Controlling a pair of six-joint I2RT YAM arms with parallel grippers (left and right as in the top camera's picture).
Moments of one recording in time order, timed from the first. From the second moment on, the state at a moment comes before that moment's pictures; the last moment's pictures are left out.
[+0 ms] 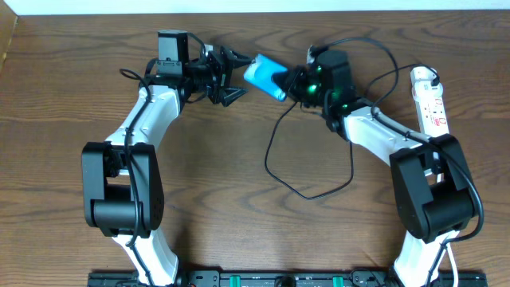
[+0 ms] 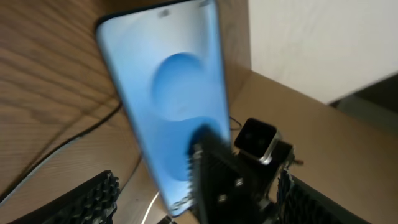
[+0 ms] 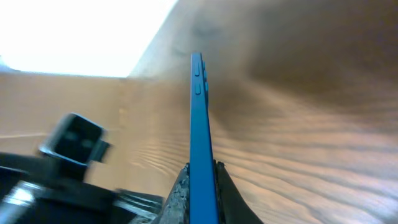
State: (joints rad) left arm -0.07 1.94 1.36 -0.20 0.95 -1.21; right arm 0.37 1.97 1.19 0.32 -0.48 1.08
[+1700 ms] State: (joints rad) left arm -0.06 1.94 1.36 0.15 0.88 -1.43; right arm 0.49 1.96 1.19 0.61 -0.34 1.77
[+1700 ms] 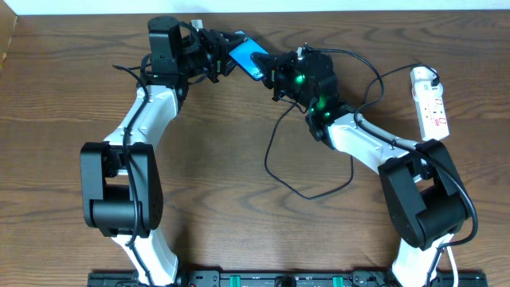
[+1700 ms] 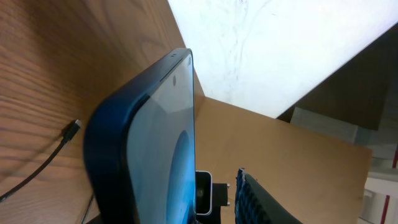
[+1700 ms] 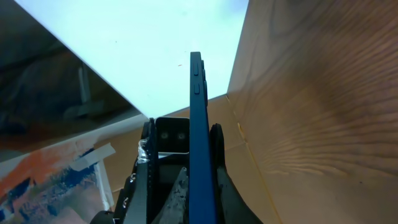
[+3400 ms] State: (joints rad) left arm 0.00 1.94 1.36 0.19 1.14 -1.20; right arm 0.48 1.93 1.21 0.59 -0.50 1.49
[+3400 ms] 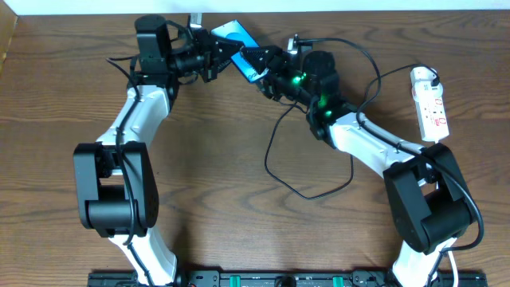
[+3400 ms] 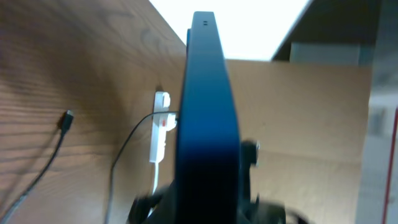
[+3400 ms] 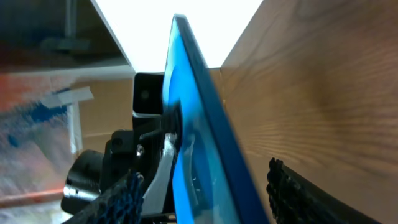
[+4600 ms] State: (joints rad) left arm -0.09 1.94 1.22 0.12 1.42 -0.85; right arm 0.46 1.93 1.71 -0.72 -0.18 0.12
